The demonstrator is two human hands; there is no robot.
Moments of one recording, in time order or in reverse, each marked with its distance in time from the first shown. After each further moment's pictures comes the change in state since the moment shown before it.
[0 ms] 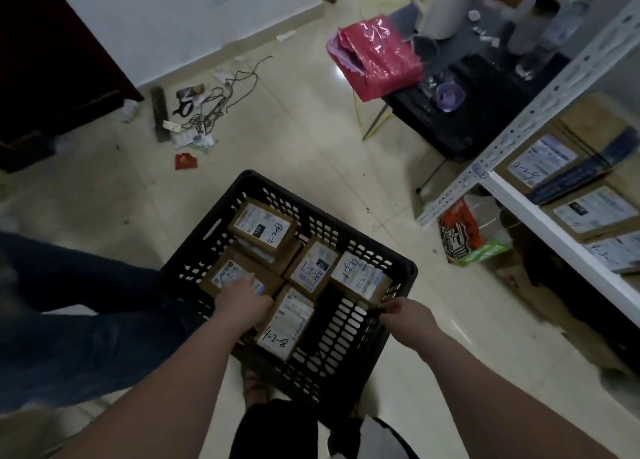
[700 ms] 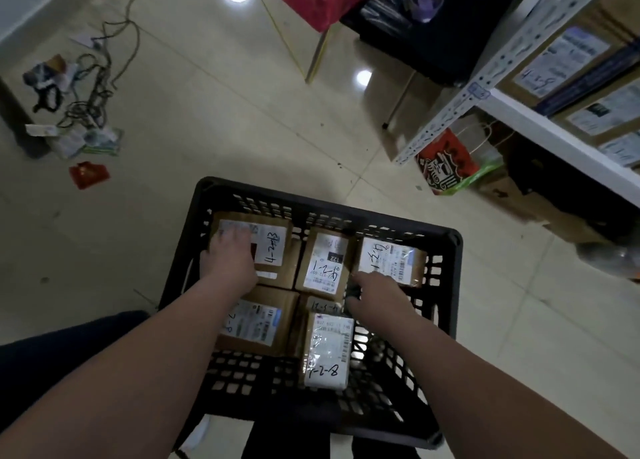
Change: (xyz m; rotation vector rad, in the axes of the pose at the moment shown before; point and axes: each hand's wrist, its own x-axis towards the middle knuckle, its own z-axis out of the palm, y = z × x) left_hand 0.227 0.012 -0.045 0.755 -0.012 0.434; right_hand 0.088 -0.125 0.086 0.005 0.049 0.090
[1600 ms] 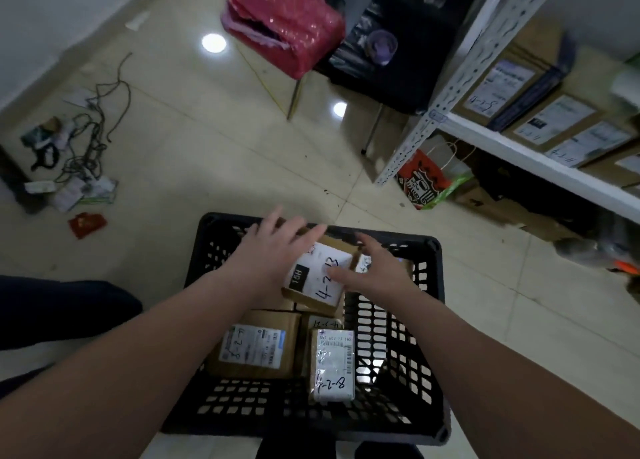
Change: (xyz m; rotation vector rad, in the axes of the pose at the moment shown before) left_hand -0.047 0.042 -0.087 0.326 0.135 0.735; right_hand -0.038 -0.027 -0.058 0.577 0.172 -0.042
